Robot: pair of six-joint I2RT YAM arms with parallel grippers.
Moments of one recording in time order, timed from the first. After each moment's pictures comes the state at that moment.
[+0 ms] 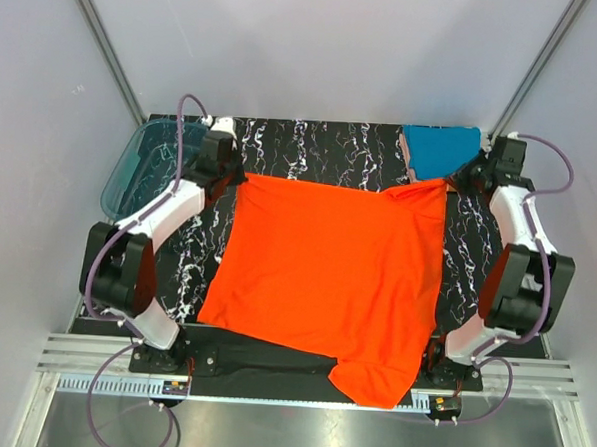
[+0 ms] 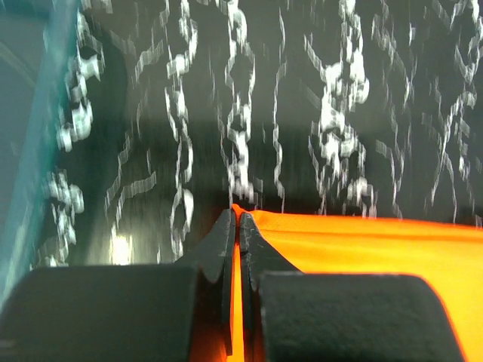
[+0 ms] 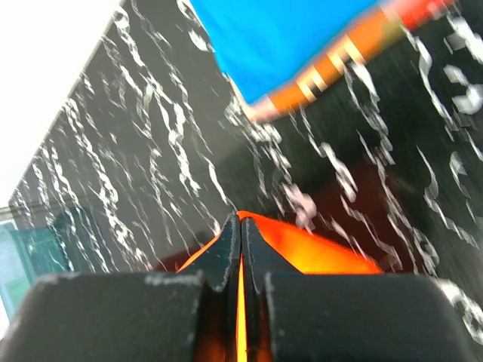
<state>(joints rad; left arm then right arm) -0.28 1.58 1.14 -0.16 -0.13 -0.34 -0.22 1.60 1.25 -0.36 -0.22 0.65</state>
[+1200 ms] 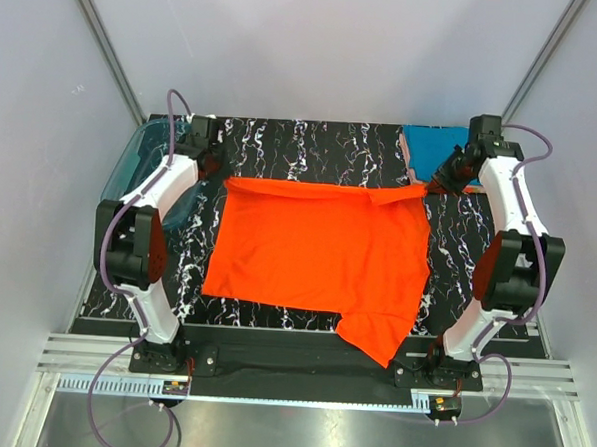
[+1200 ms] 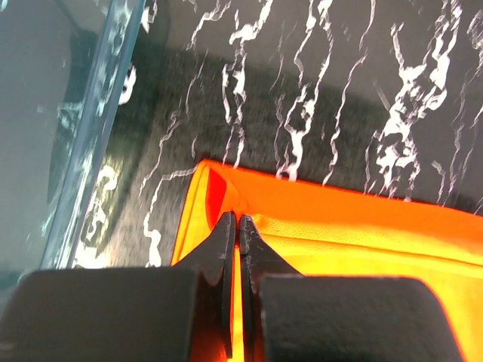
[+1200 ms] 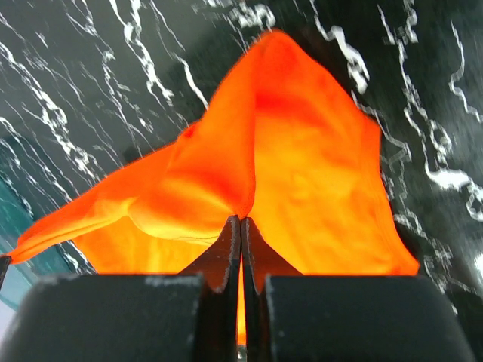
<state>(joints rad) -0.14 1.81 1.43 -0.47 -0.04 -0.42 -0.09 1.79 1.63 -0.88 -0.18 0.62</state>
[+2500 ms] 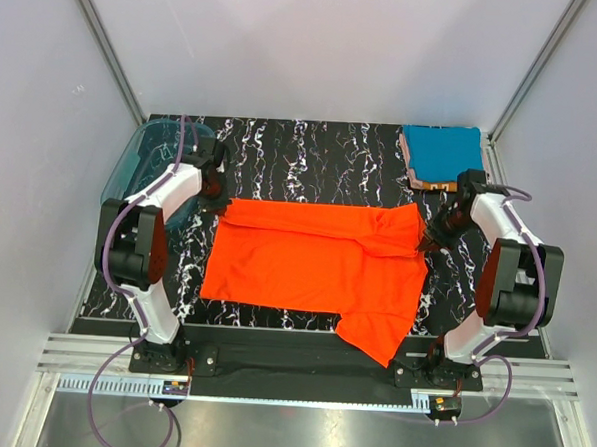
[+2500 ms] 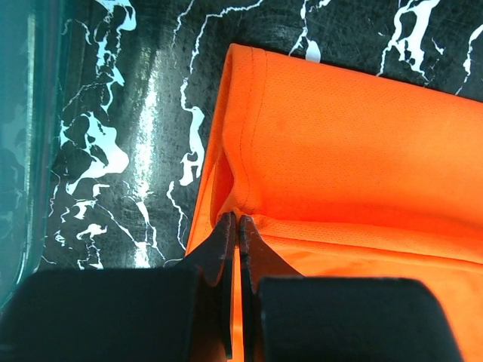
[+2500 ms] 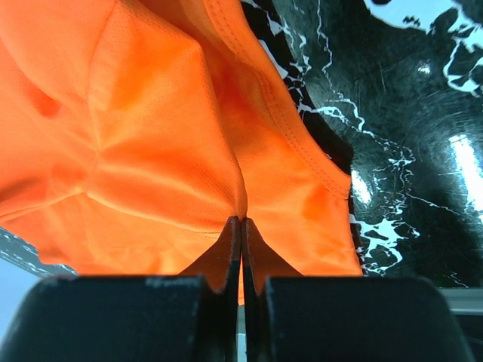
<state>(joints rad) -0.16 1.80 1.32 -0.71 -0.06 -0.39 -0.13 1.65 1.16 -0.90 -0.24 0.56</state>
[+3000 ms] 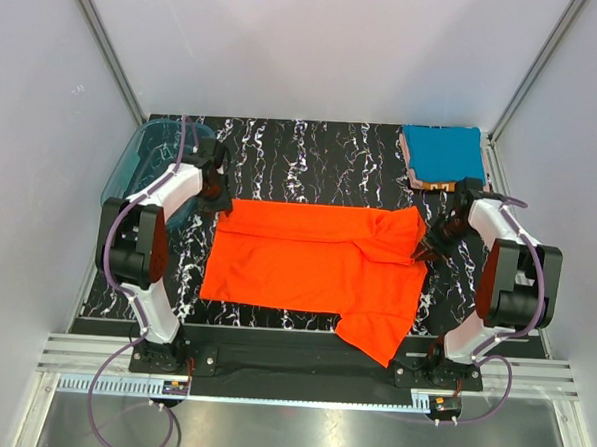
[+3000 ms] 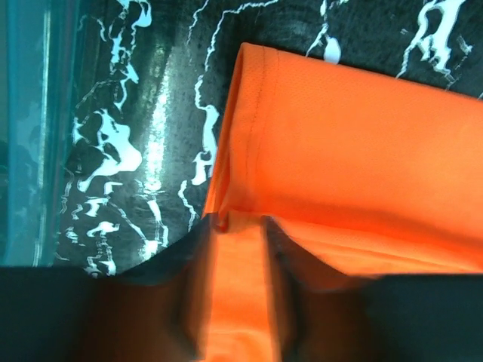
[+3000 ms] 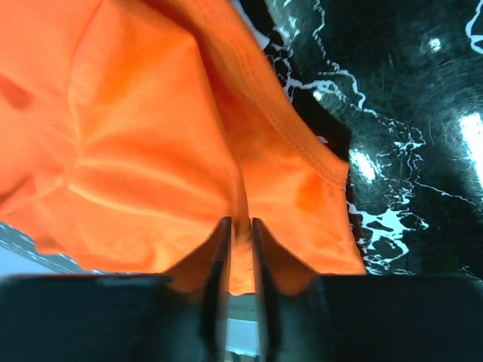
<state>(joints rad) -0.16 1.81 1.32 -0.72 -0.09 -0.38 -0.13 1.64 1.08 -0.88 -0.27 0.58</state>
